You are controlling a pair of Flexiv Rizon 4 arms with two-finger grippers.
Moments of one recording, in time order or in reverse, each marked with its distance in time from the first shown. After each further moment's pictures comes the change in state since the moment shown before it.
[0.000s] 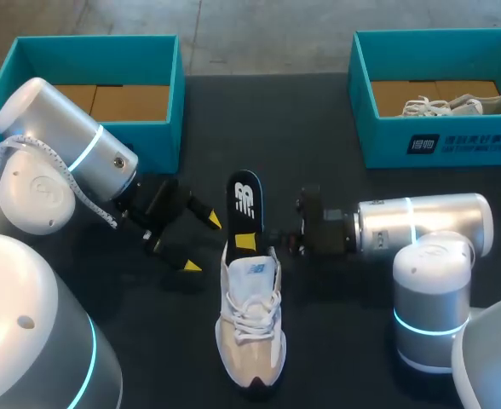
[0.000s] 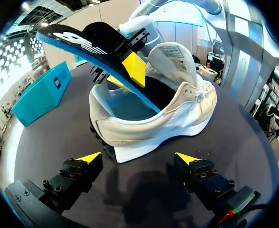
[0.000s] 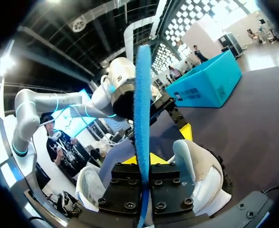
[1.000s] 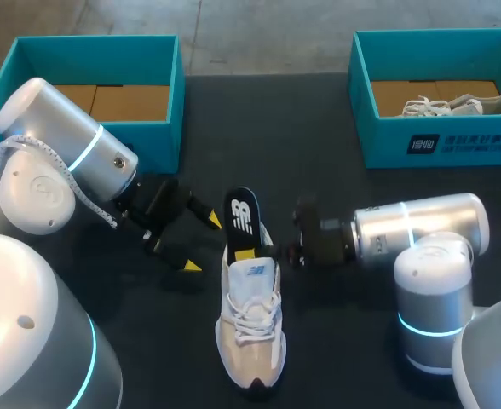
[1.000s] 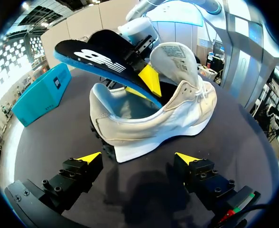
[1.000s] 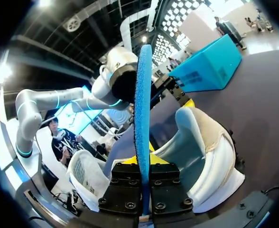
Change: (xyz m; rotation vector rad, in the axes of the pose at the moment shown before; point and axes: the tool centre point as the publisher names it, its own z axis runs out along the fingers) left arm 0.000 0.000 0.000 0.000 0.000 0.000; right arm 0.005 -0.032 0.002 0.081 0.036 0.071
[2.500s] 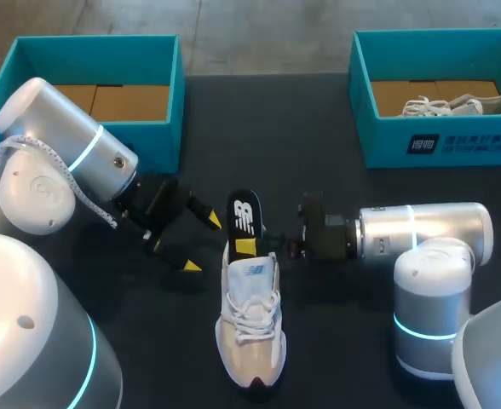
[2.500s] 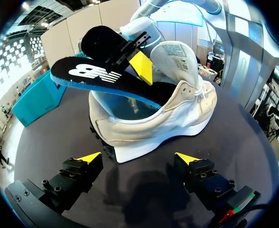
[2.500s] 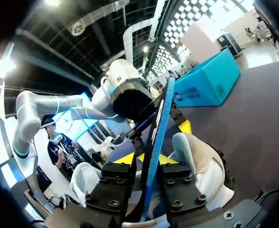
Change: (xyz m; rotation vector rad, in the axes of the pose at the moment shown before) left arm 0.000 0.000 0.000 0.000 0.000 0.000; right arm -0.005 0.026 -0.005 -0.112 -0.027 -0.051
